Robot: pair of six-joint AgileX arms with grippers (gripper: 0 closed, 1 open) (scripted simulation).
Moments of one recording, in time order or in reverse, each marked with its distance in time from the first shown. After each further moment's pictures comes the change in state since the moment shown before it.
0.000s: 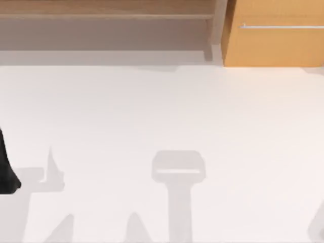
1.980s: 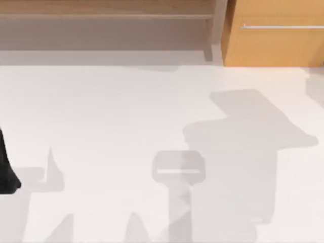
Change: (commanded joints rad) left arm 0.000 0.000 0.000 0.000 0.000 0.000; right arm 0.590 0.247 0.520 -0.796 0.073 0.024
